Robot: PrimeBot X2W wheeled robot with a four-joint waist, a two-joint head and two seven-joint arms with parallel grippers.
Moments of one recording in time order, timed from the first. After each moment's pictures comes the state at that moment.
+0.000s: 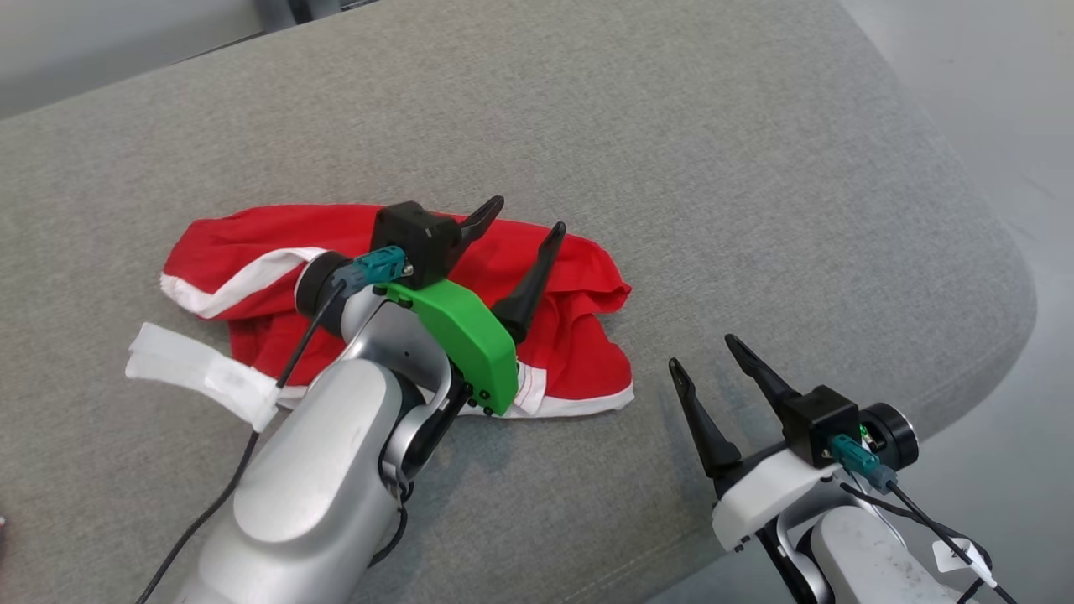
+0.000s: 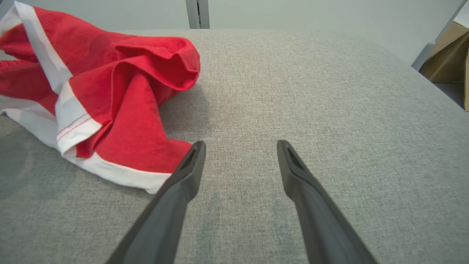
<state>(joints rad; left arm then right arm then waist) -0.57 0.05 -0.62 0.24 -0.53 -0.04 0.11 -0.11 -0.07 0.39 0.27 0.09 0.02 -0.25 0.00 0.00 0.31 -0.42</state>
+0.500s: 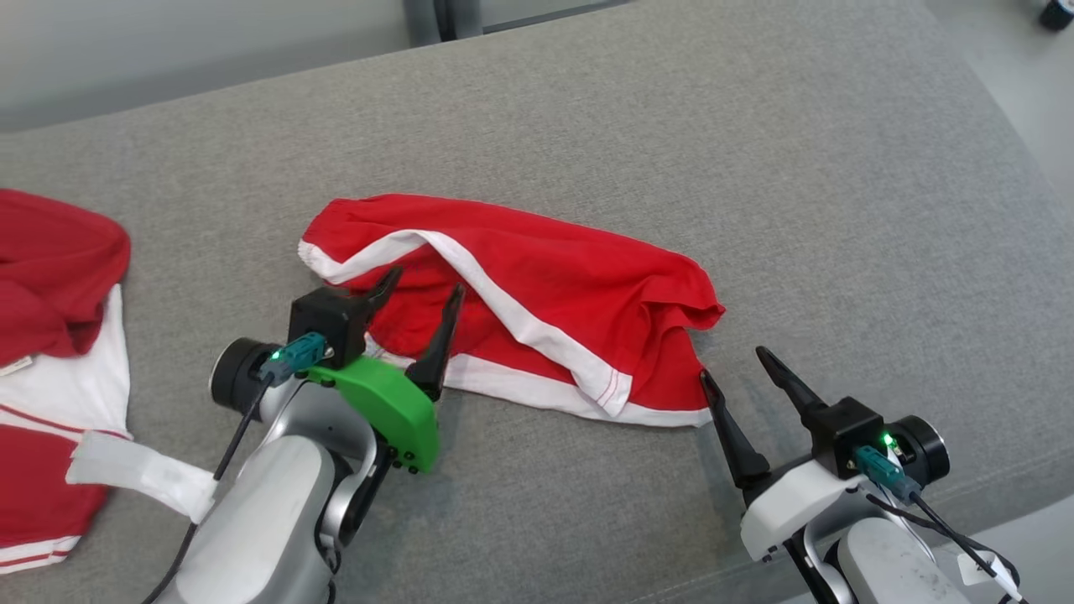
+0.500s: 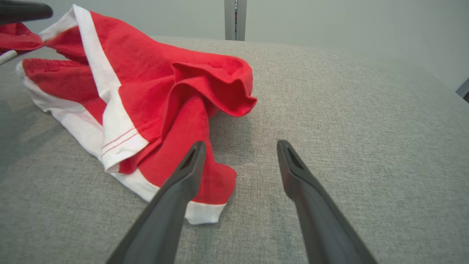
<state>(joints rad) -0.41 0.15 -0.56 0.23 -0.48 0.03 0.00 -0.08 -0.10 0.35 0.27 0.07 0.02 -0.25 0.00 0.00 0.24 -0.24</state>
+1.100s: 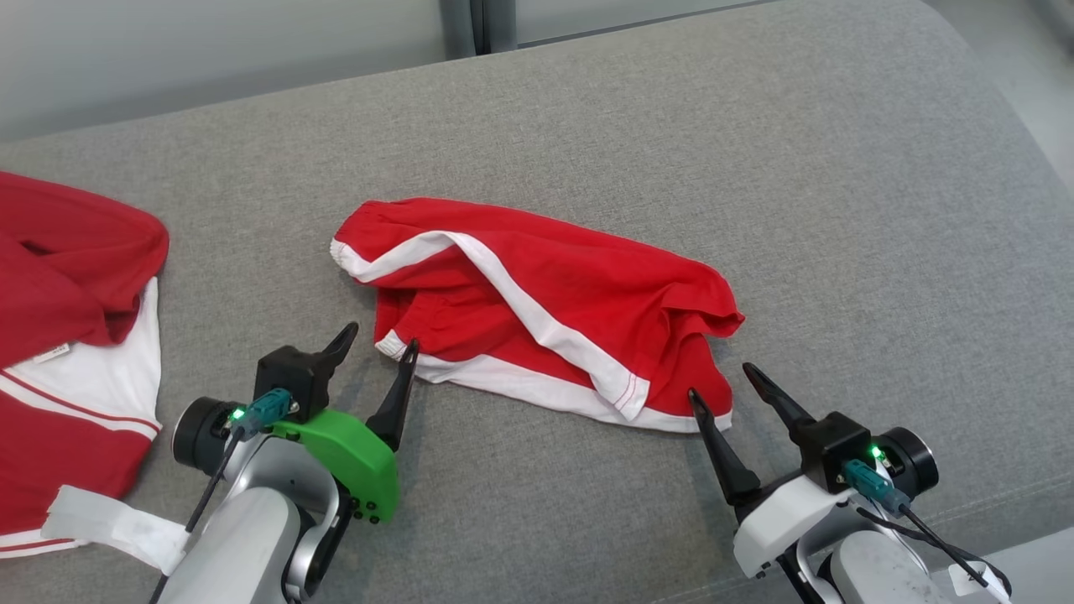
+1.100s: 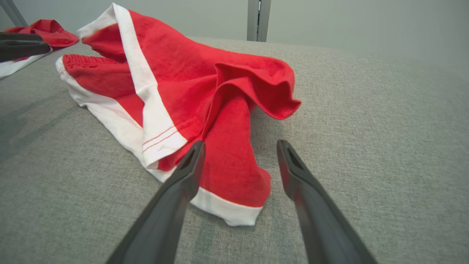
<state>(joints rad) -0.30 0.22 -0.53 0.25 -0.46 0.05 -0.04 -0.05 -0.10 0.37 0.27 0.06 0.04 -0.25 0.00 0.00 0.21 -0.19</state>
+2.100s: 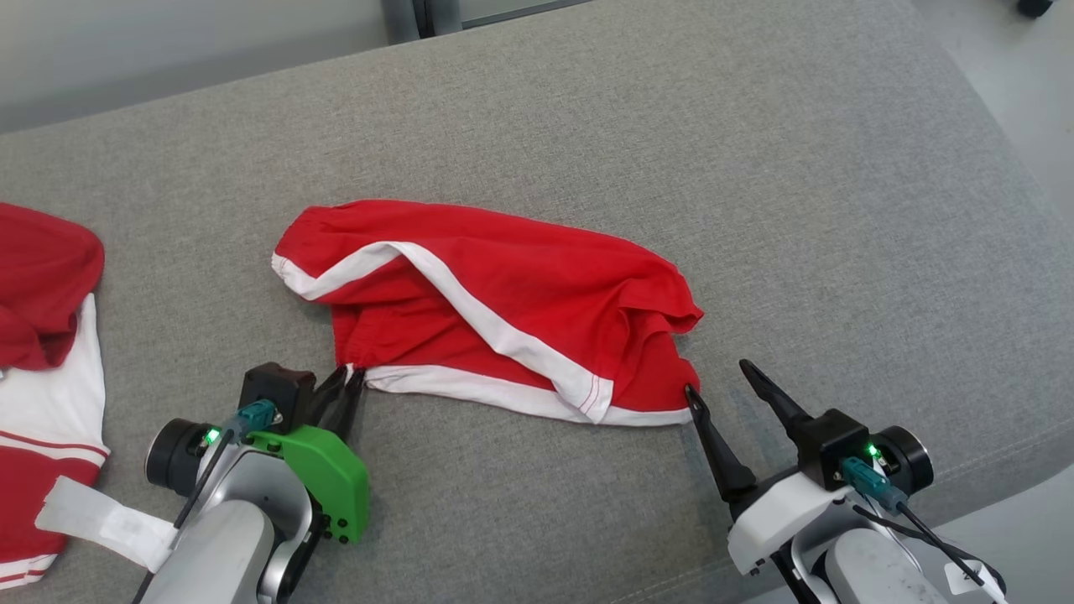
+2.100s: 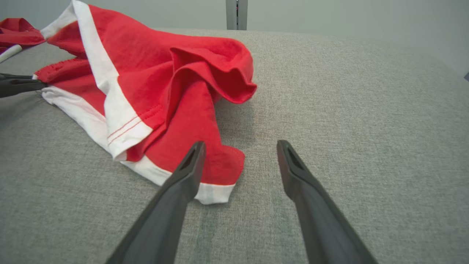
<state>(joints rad) -0.30 0.26 -0.55 0.34 -0.45 0.04 0.00 -0.05 -0.08 0.36 0.27 0.06 0.03 -0.25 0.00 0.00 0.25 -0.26</state>
